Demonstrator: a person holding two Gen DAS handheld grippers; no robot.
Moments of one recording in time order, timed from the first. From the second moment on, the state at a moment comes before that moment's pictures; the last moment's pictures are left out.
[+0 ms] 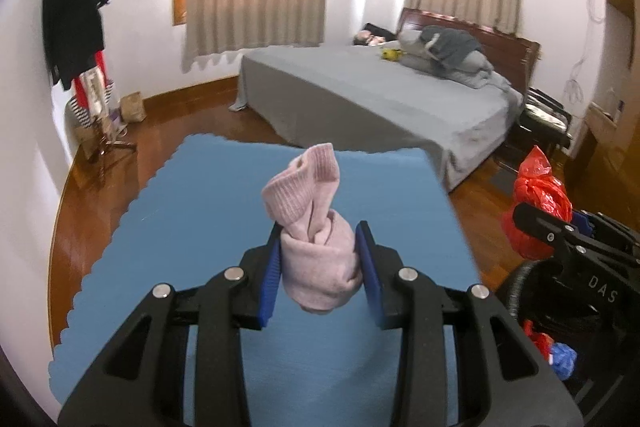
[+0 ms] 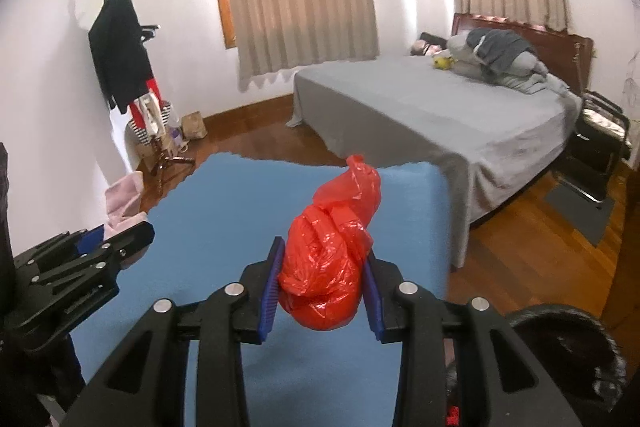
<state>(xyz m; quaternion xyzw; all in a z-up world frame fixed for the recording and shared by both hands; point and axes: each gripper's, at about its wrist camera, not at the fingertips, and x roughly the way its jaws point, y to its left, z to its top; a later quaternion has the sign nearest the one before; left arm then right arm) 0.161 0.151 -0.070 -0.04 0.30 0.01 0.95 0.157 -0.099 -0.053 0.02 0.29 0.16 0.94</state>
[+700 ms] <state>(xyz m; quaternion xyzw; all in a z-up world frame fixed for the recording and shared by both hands) 0.098 0.014 -0.036 0.00 0.27 -0.10 0.96 0.061 -0.225 -0.019 0.04 0.24 0.07 0.97</state>
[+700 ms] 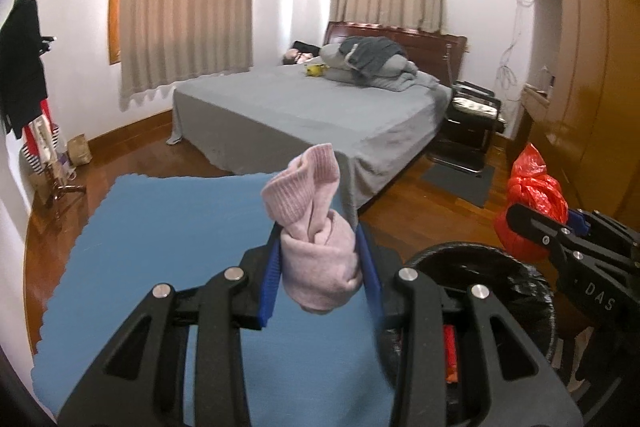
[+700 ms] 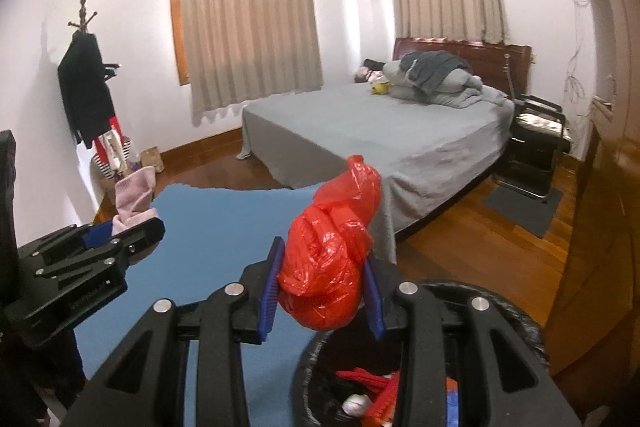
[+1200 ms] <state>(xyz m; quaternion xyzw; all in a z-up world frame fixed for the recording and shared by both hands) 0.083 -0.053 -0.046 0.02 0.26 -0.17 0.95 0.028 -0.284 -0.028 0.05 0.24 0.00 0.97</state>
